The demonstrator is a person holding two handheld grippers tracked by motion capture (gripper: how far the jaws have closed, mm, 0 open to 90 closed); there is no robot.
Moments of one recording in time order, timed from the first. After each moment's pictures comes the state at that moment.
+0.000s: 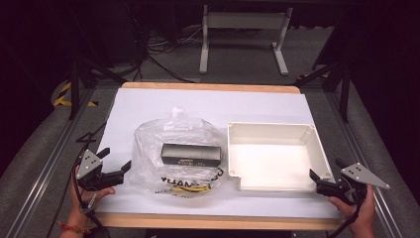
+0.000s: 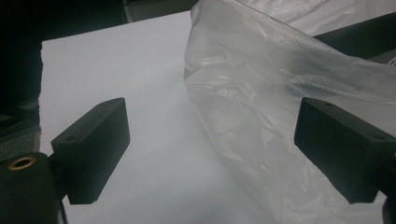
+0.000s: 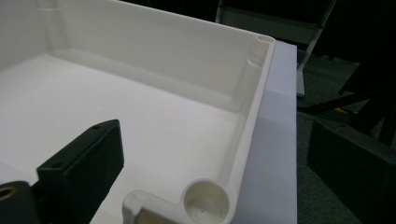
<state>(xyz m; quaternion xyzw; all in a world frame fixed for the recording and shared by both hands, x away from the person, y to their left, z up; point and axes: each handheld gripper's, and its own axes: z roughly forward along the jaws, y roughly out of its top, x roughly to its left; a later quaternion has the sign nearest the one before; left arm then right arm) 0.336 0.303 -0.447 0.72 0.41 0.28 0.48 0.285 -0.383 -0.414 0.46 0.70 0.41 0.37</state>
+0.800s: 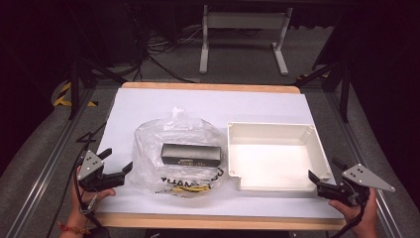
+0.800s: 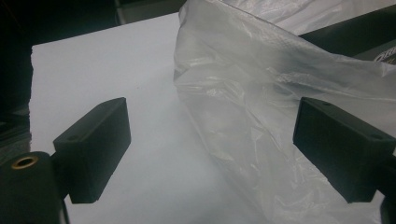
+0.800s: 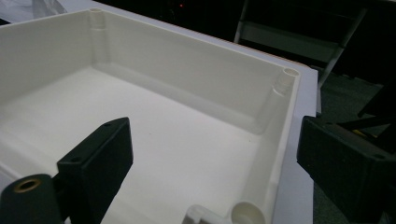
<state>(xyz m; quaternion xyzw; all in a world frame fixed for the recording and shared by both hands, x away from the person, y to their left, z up) 0.334 0.300 -0.447 0.73 0.40 0.28 0.48 0.272 -0.371 -0.393 0.42 0.72 0.42 0.36</state>
